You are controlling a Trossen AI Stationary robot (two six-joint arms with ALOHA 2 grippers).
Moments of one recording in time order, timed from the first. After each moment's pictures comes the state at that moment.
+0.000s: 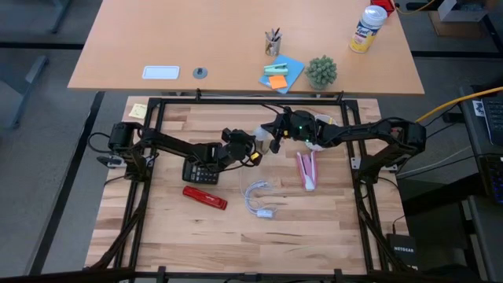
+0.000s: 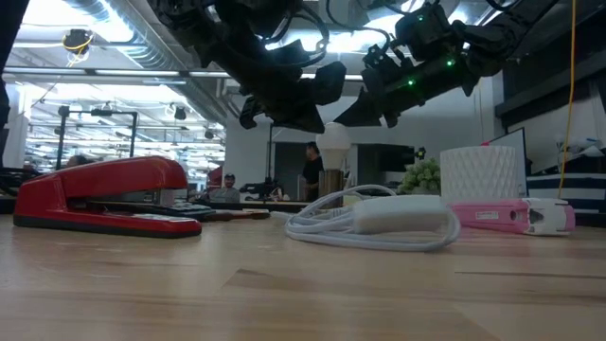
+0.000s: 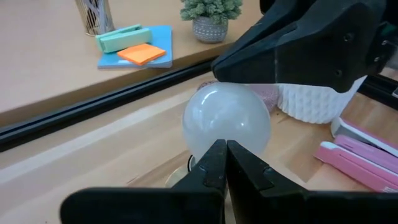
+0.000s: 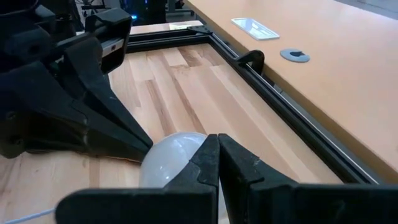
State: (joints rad) left arm 0.02 1.79 1.02 0.28 -0.79 -0.46; right arm -0.31 1.53 0.71 0.43 0.02 -0.03
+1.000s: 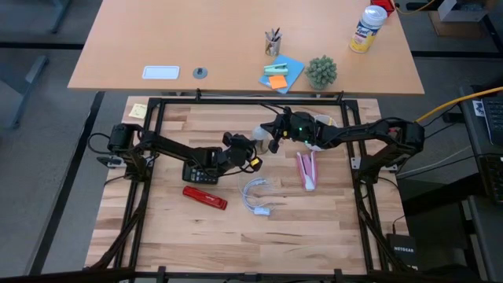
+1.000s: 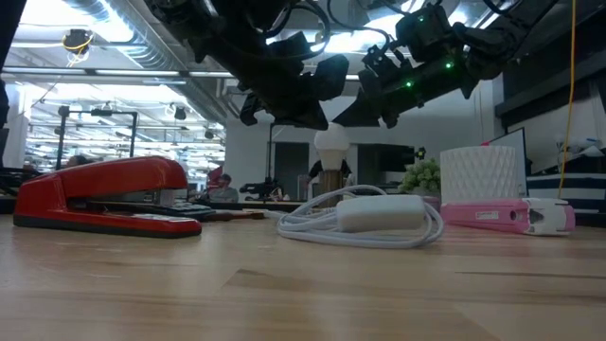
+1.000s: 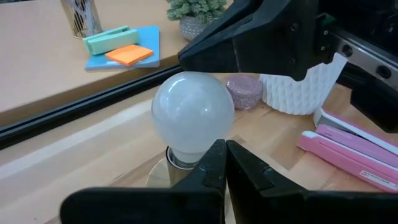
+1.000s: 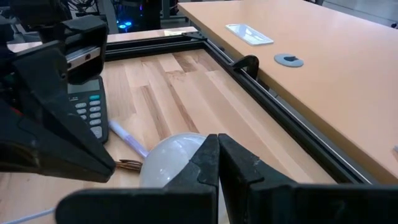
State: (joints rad) left arm -0.04 1.79 1.02 0.28 -0.80 -0.45; right arm -0.31 1.53 0.71 0.50 0.05 -0.03
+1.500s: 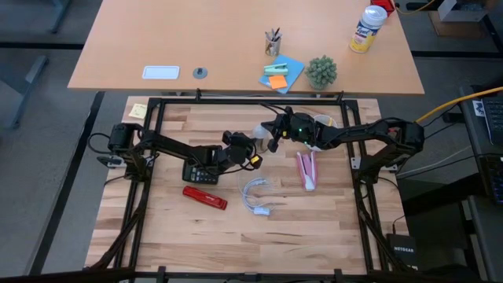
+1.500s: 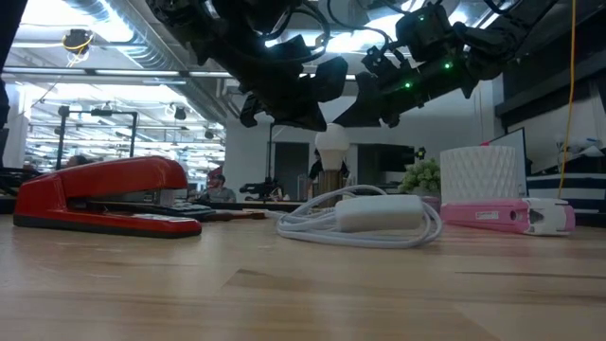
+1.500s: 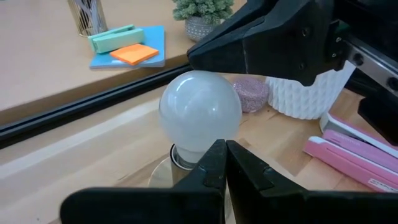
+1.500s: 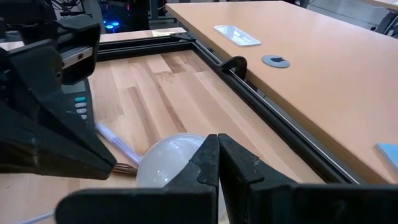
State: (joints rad) left arm -0.02 1.79 1.02 0.28 -0.80 -0.46; right arm -0.31 1.53 0.71 0.51 0.12 -0.03
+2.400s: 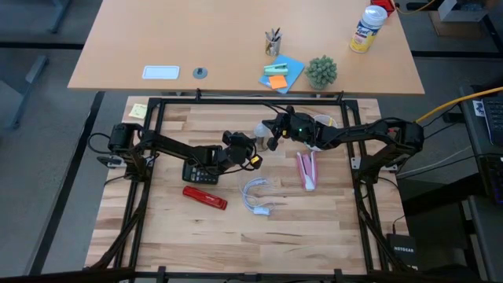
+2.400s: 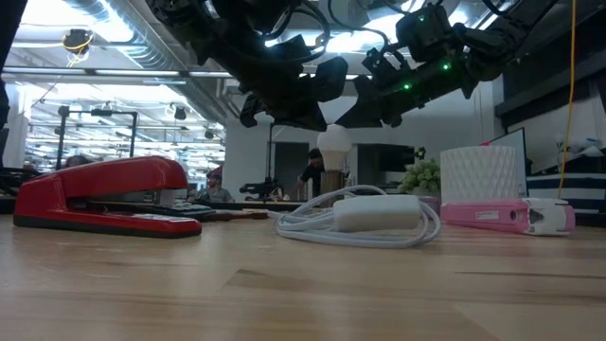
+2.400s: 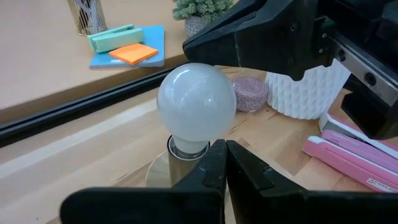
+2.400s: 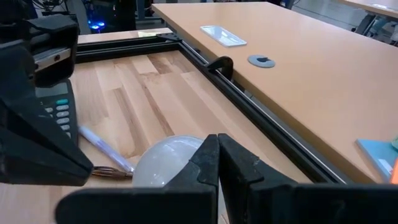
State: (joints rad) left arm -0.02 1.79 1.02 0.28 -0.80 -0.46; right arm -0.31 1.53 0.71 0.53 0.18 -0.03
